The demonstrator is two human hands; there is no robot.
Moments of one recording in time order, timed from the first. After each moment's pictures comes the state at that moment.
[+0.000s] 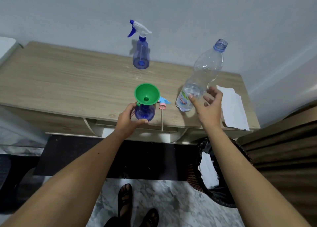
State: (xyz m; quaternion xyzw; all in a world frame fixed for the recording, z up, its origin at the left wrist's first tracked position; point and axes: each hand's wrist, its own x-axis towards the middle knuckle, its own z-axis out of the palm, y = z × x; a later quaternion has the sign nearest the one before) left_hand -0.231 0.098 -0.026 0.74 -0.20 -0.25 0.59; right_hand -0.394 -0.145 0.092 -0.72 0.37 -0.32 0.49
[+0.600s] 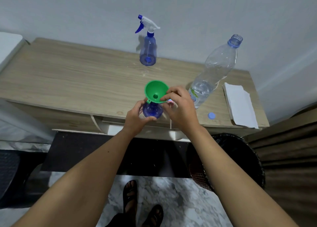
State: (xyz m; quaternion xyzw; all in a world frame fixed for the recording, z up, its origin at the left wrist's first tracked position) left_hand -0.230 0.100 -0.030 0.76 -0.24 -0.20 0.57; right_hand -0.343 -0.059 0.084 -0.92 0.08 -0.28 0.27
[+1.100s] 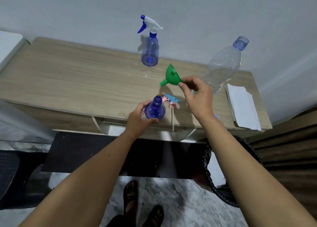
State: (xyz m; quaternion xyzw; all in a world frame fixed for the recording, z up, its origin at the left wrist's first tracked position) left_hand -0.230 0.100 -0.026 0.76 -0.23 -0.22 0.57; right_hand -0.323 -0.100 0.108 -0.85 0.21 -0.32 0.37
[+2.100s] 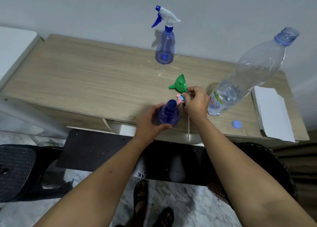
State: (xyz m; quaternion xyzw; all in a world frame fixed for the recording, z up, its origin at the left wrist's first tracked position) left_hand -0.228 0.096 -0.038 0.73 -0.22 -0.23 0.61; right_hand -0.255 -0.113 -0.001 -0.84 0.36 -0.21 0.34
